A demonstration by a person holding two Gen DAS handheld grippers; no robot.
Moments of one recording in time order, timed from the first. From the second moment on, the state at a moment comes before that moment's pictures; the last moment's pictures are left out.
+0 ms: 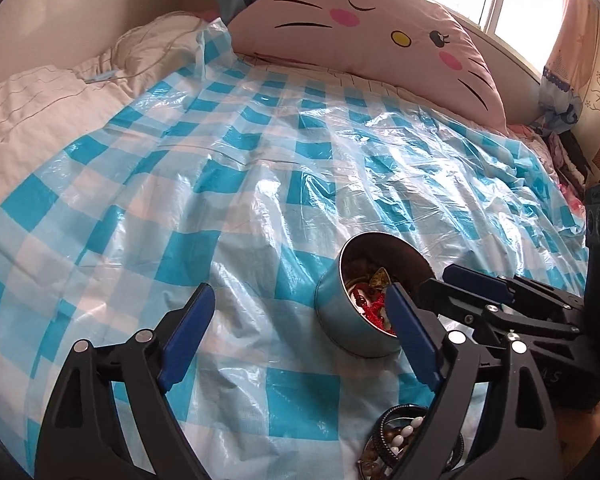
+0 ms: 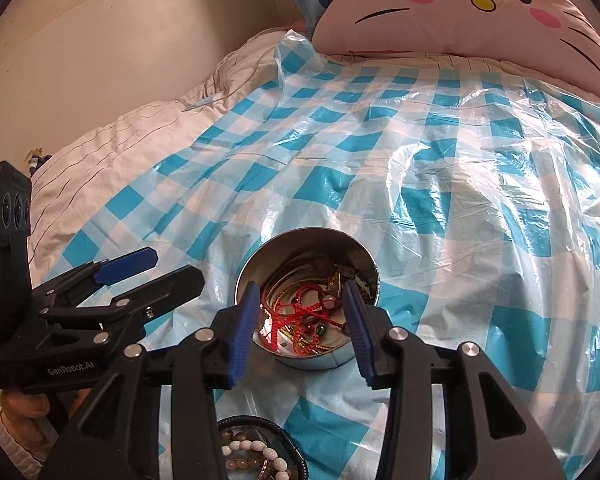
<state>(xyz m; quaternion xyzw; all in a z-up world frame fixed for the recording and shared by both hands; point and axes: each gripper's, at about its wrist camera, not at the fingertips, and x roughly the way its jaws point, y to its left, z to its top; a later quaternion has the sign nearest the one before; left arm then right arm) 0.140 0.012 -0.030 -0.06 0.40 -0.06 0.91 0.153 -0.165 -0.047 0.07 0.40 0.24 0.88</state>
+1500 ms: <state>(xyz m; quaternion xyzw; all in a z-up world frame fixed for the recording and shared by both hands) 0.087 0.005 -0.033 -0.01 0.40 -0.10 0.91 0.009 -0.234 -0.017 0.15 0.23 0.05 0.96</state>
